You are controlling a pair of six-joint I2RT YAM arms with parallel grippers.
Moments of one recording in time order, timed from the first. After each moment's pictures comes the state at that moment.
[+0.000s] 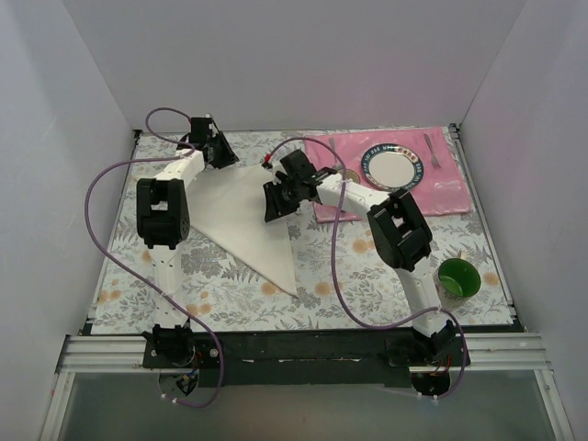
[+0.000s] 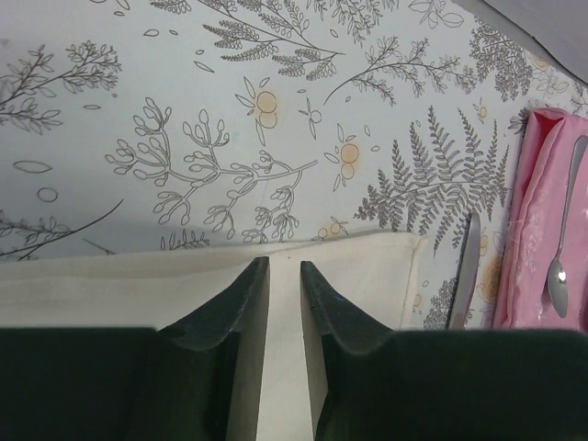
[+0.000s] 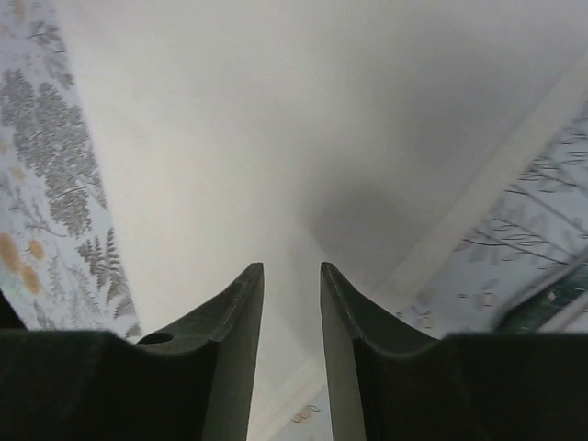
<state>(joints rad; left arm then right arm) -0.07 2.34 1.88 -0.27 0.21 -0.55 0.69 2.24 1.77 -0.41 -0.44 0.24</state>
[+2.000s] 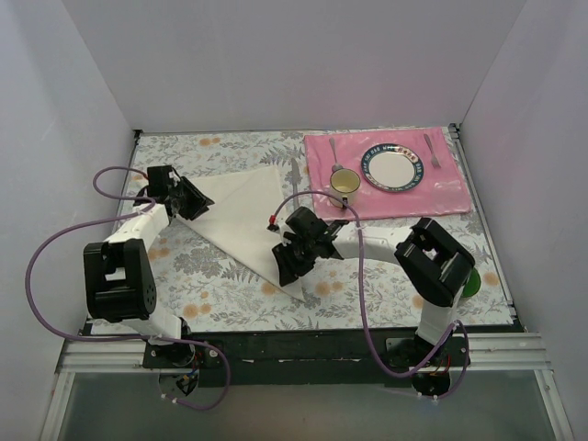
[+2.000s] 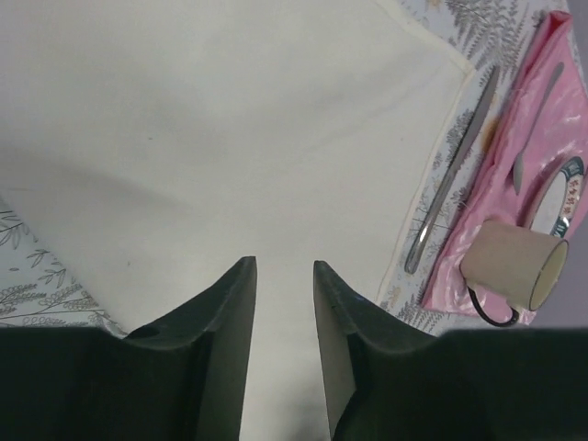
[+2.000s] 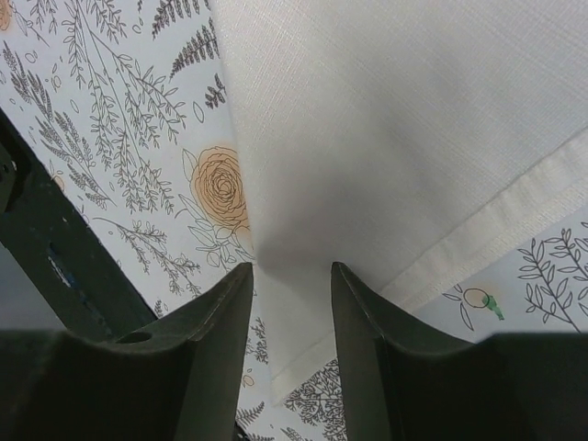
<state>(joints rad) 0.09 1.55 0.97 -0.21 0.28 -0.74 0.93 1.81 1.07 -0.25 -0.42 0.28</state>
